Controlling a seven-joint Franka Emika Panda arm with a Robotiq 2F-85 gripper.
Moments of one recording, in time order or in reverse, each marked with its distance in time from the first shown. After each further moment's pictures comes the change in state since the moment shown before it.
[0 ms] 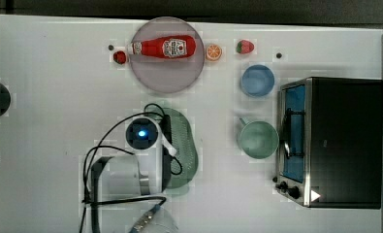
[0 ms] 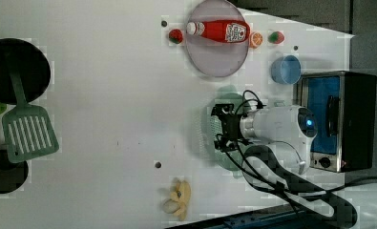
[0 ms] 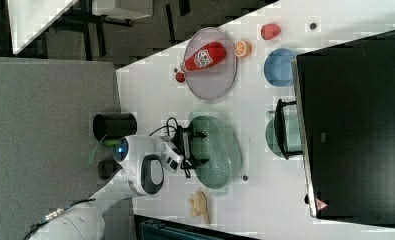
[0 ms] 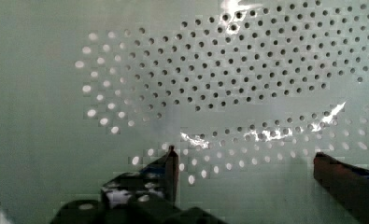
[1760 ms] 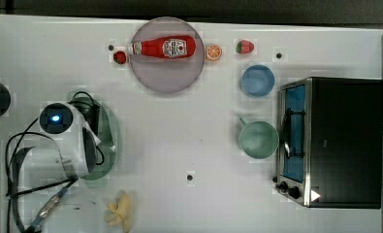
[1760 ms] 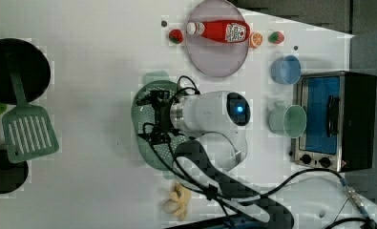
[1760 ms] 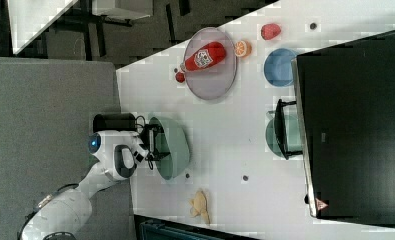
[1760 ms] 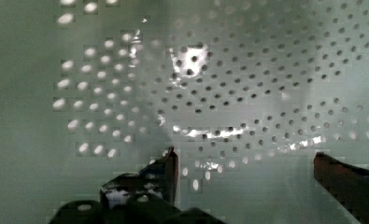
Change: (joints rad) arm 0.348 0.250 -0.016 0.406 0.167 -0.057 0.274
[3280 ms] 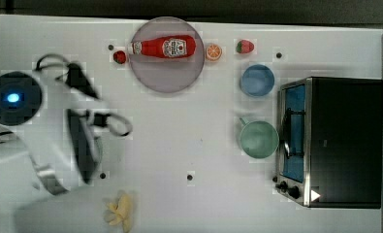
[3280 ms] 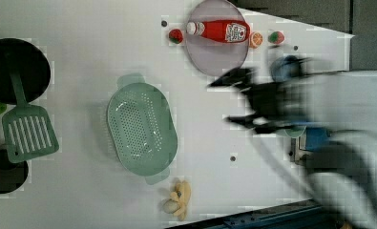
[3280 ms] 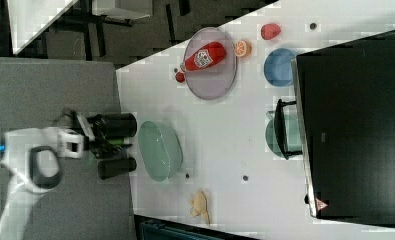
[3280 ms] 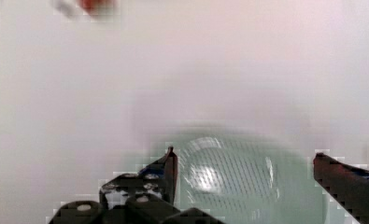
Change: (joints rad) arm 0.167 -0.541 -0.384 0.016 -0.189 -0.511 -0.522
